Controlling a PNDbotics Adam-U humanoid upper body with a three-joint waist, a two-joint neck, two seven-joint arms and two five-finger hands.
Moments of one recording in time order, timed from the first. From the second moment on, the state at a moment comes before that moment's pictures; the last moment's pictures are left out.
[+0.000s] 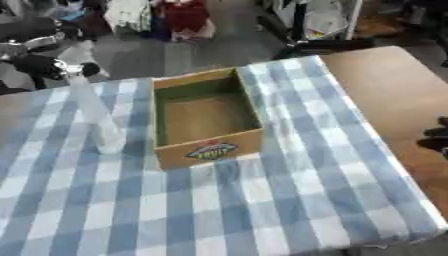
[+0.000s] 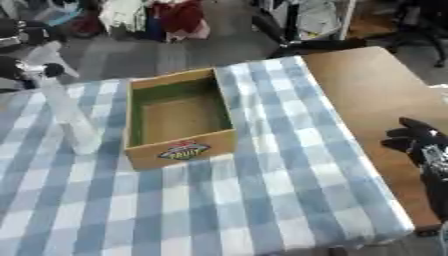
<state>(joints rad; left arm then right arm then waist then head) -0.97 0.68 -0.13 -0.85 -0.78 -0.63 -0.42 -0.08 -0.19 -0.30 -1.71 -0.08 -0.25 0.36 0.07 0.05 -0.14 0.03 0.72</state>
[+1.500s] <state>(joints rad) -0.96 0.68 -0.11 -0.83 -0.82 -0.62 -0.49 -0.10 -0.19 -0.29 -1.71 -0.08 -0.24 0.38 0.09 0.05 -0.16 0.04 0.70</state>
